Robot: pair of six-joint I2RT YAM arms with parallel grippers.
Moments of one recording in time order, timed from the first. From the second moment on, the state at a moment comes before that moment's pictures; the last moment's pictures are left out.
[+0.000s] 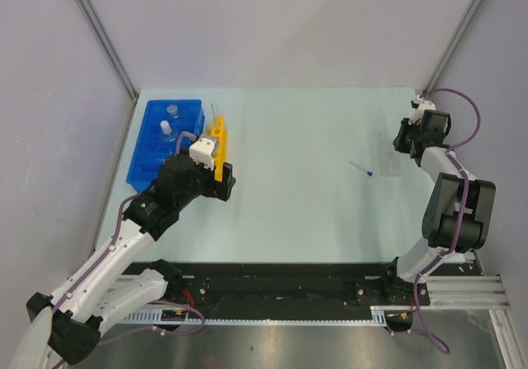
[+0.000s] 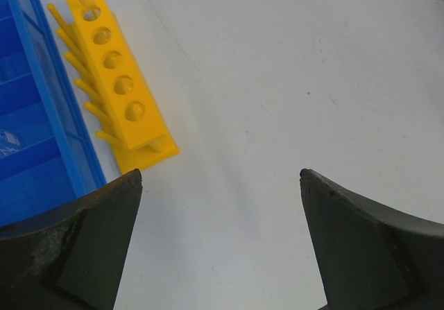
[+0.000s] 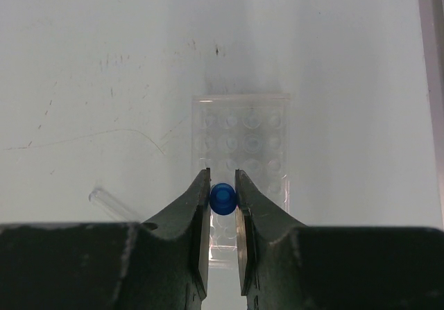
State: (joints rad) left arm -0.54 0.84 0.81 -0.41 -0.08 -0.09; right arm -0.24 1.65 1.07 -0.05 -0.20 -0.01
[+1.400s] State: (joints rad) left arm -0.54 0.85 0.81 -0.42 -0.07 -0.09; right arm -0.23 1.72 1.08 -0.04 -0.22 -0.03
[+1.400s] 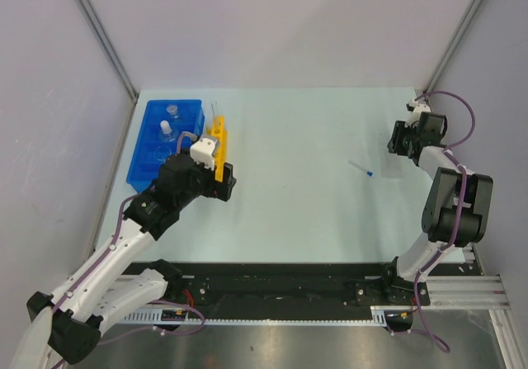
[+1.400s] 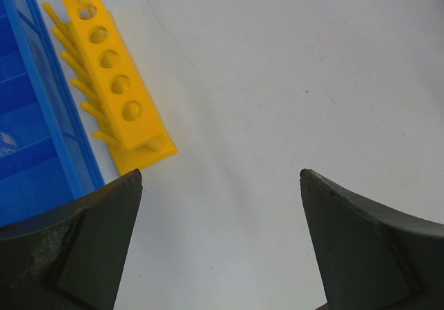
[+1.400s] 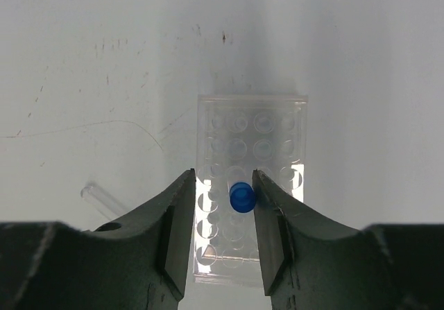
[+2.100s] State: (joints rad) left arm -0.54 0.85 0.81 -0.42 -0.07 -0.09; right arm -0.20 1.65 1.08 -0.04 -0.20 -0.03
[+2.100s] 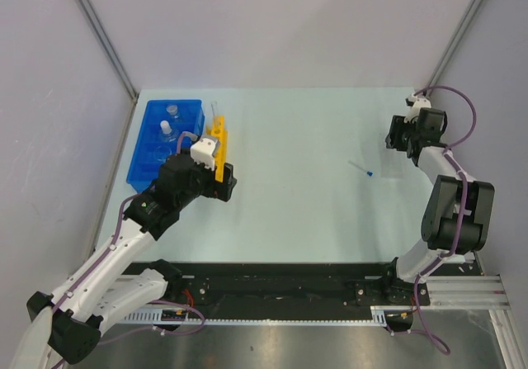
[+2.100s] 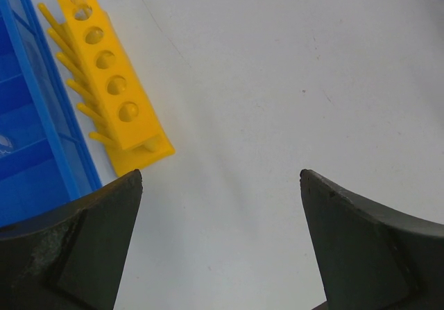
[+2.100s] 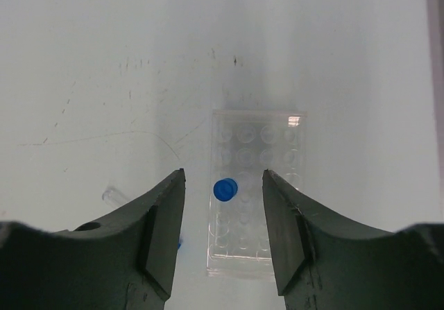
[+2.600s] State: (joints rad) left arm -0.50 0.88 0.79 -0.32 0.22 -0.20; right arm -0.26 1.39 1.09 -0.35 -0.60 -0.38
